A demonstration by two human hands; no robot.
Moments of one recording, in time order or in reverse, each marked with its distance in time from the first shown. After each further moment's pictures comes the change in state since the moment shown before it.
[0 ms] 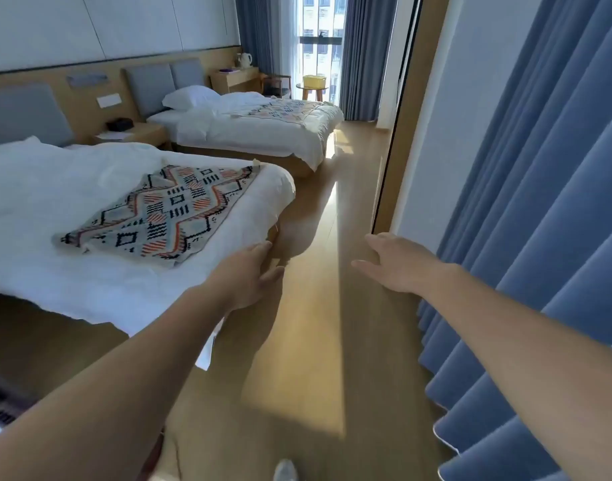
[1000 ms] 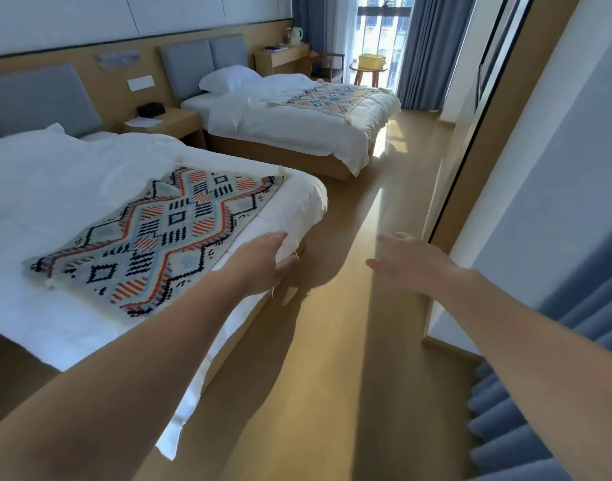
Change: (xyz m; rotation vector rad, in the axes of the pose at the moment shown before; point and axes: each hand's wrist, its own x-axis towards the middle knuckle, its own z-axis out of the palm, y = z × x) left_hand 0.439 -0.073 0.028 0.051 -0.004 -0.153; right_hand 0.456 0.138 -0.029 0.044 -0.024 -0.095
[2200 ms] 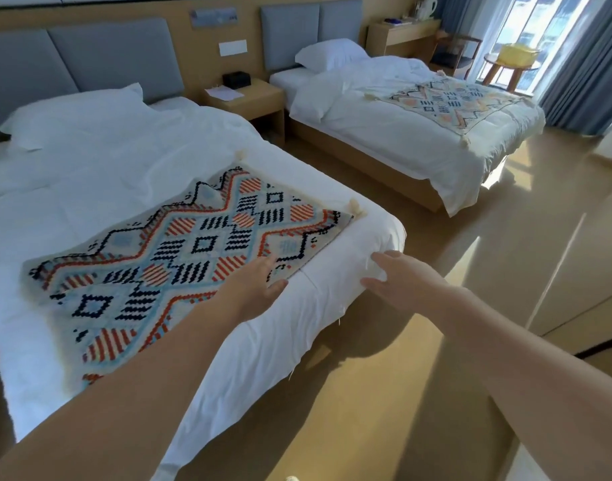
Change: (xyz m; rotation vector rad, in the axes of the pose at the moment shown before) left_hand 0.381 -0.229 0.014 -0.133 -0.009 -0.413; right_hand 0.537 -0.042 -0.002 -0.131 -0.195 -0.350
